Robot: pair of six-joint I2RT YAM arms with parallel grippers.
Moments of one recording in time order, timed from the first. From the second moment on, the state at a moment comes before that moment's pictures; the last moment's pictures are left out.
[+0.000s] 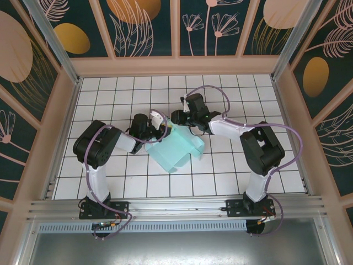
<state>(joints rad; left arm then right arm) -0.45 1.96 0.73 0.81 0.51 -0.01 0.62 1.82 1.17 -0.04 -0.25 0.55</state>
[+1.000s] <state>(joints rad) -0.46 1.97 0.73 0.84 0.46 -0.02 0.58 1.77 1.11 -0.01 -0.33 0.63</state>
